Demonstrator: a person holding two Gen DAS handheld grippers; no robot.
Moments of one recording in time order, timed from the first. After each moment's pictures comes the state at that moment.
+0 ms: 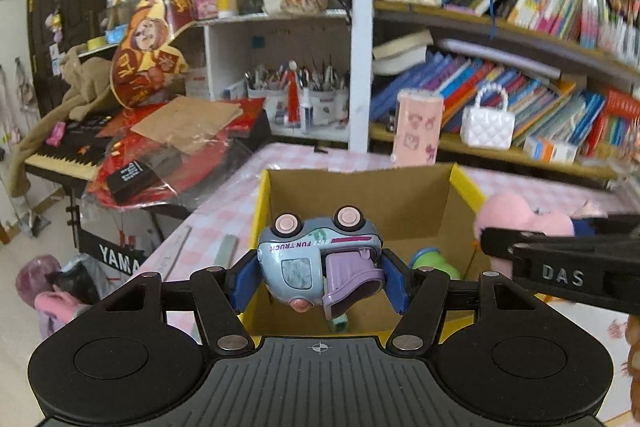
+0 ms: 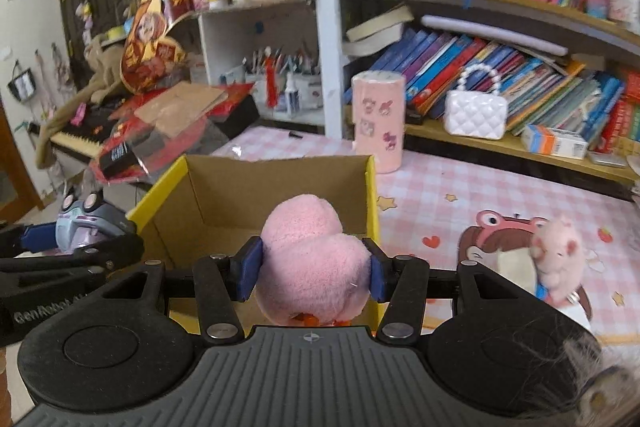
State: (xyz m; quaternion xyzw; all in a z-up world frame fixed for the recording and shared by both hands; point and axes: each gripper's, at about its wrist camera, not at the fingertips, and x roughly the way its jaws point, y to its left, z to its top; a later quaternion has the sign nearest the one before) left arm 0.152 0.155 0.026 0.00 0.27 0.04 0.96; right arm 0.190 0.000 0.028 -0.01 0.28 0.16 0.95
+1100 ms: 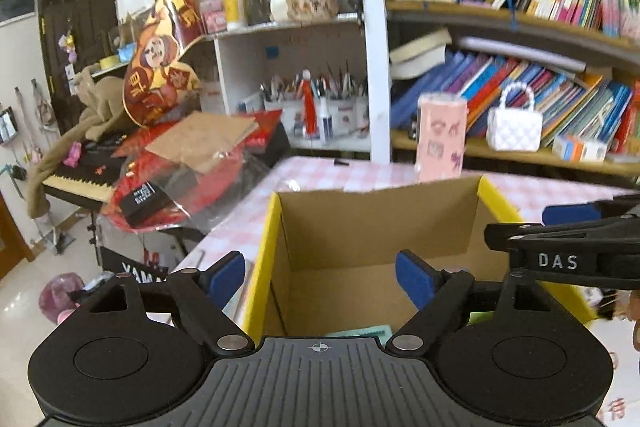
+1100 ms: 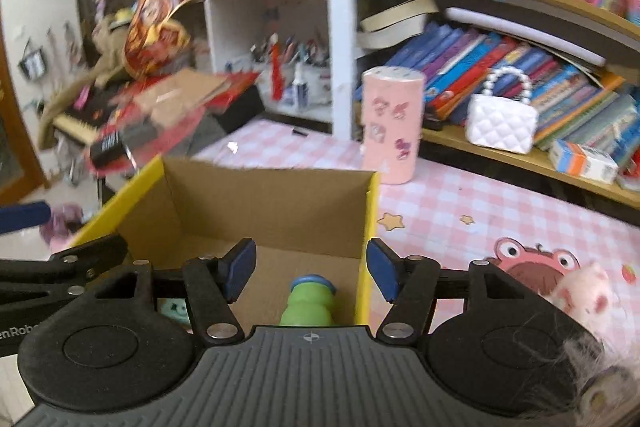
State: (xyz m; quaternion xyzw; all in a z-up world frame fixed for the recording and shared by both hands) left arm 0.174 0.147 0.034 0.03 0.26 0.08 0.96; right arm 0.245 -0.007 0.020 -0.02 0.28 0.18 0.94
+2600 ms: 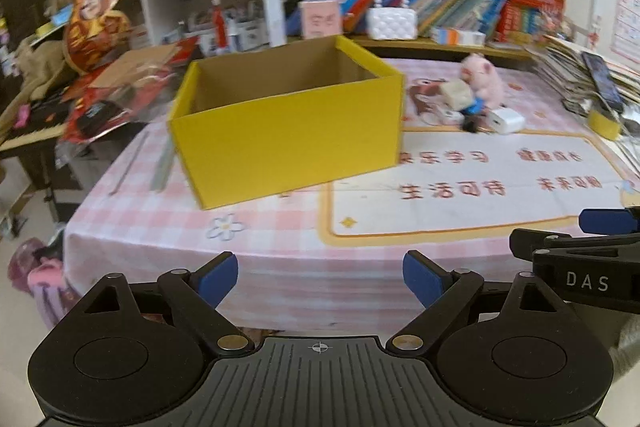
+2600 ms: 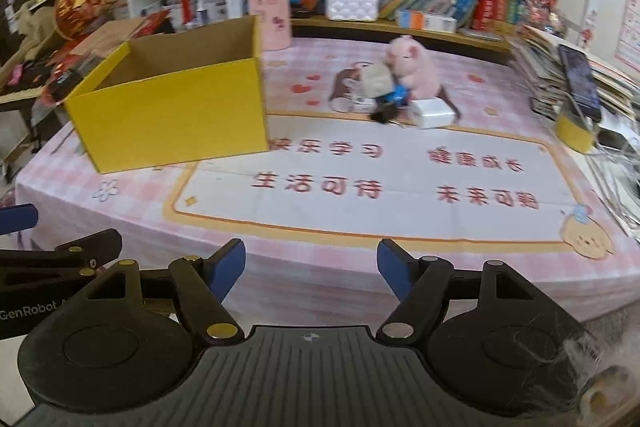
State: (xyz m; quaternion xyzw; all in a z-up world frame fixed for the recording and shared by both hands) left arm -0.001 0.094 -0.016 0.06 0.35 -0.05 0.93; right arm -0.015 -0.064 -0.024 0.02 0.37 0.00 0.93
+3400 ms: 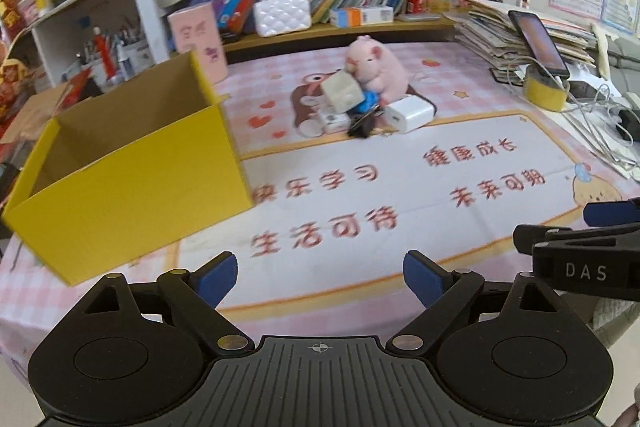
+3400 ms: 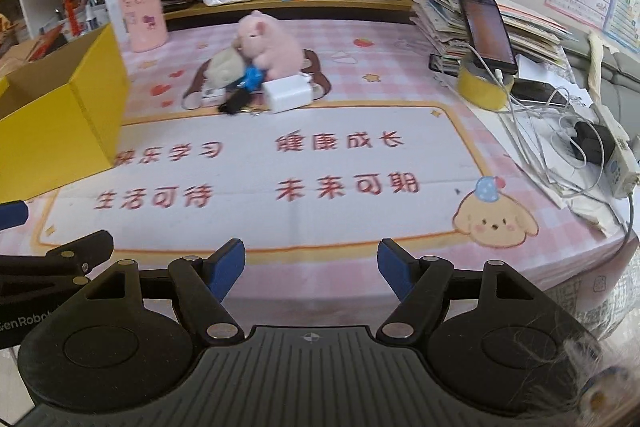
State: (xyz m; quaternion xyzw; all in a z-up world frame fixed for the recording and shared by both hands) left arm 0.059 -0.035 -0.028 0.11 0.37 -0.14 0.91; right arm 0.017 -0.190 -0.034 0.05 0.40 -0.10 0.91
